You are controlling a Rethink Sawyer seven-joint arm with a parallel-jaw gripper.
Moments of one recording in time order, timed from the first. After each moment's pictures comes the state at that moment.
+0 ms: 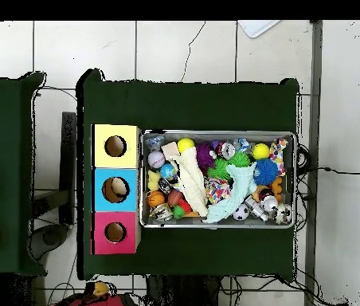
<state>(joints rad) 0.22 -1.01 0.06 2.40 0.01 0.40 1.83</state>
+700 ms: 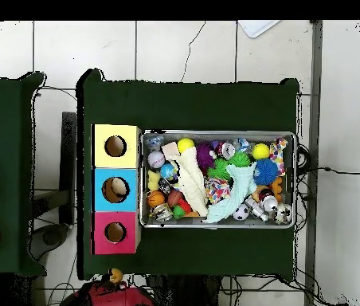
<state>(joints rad) 0.22 -0.76 -0.02 2.37 0.01 0.11 1.87</state>
